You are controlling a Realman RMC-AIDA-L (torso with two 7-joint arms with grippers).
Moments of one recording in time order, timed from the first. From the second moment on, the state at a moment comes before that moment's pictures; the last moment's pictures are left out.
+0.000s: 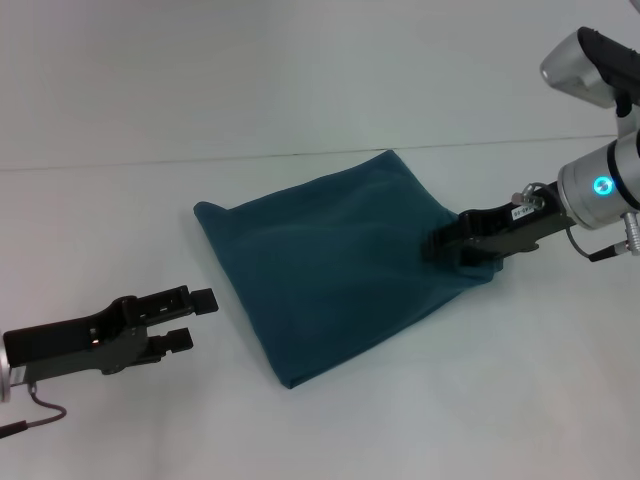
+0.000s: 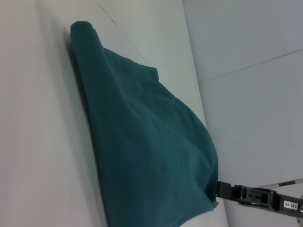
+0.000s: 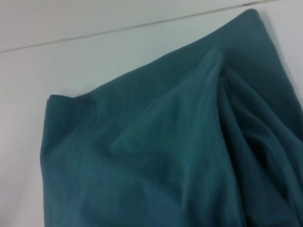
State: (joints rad) left arm -0.51 -2.08 0.61 0.65 2.06 1.53 -2.40; right arm 0.89 1.96 -0.81 -0.60 -2.53 -1.26 2.66
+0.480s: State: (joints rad) left arm -0.51 -2.08 0.61 0.65 2.07 1.52 -2.40; right arm 0.89 1.95 -0.81 -0.60 -2.53 -1.27 2.67
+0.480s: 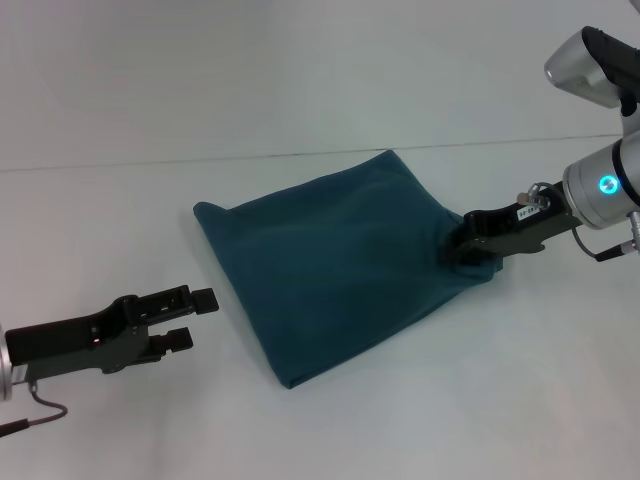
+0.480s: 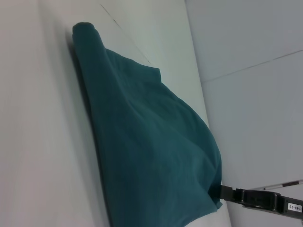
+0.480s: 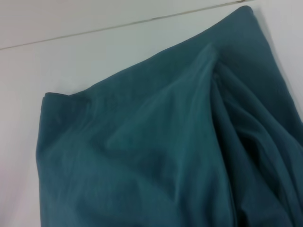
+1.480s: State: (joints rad) left arm -0.51 -2.08 0.61 0.64 2.06 1.52 -2.40; right arm 0.84 1.93 -0.79 -0.75 -2.53 -1.33 2.72
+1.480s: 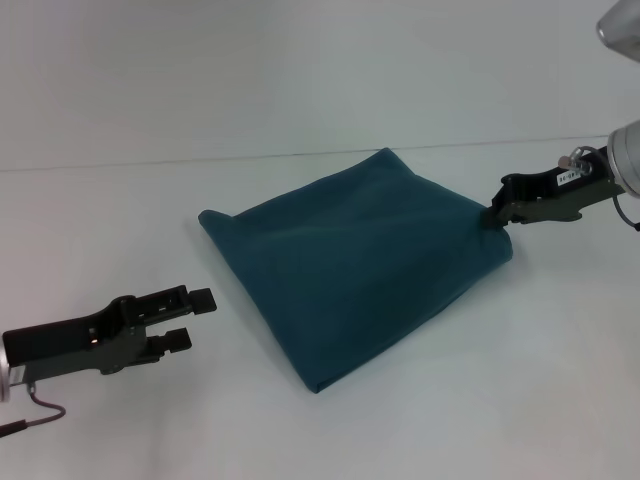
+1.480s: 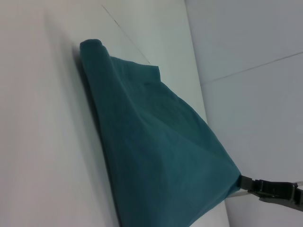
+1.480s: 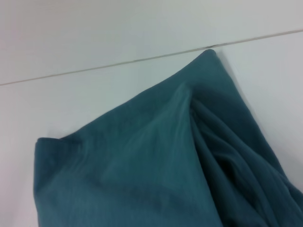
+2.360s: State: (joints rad) left arm -0.50 -2.08 0.61 0.64 2.06 1.52 -2.40; right arm 0.92 1.95 -0.82 -0.60 -2.84 -1.08 2.82
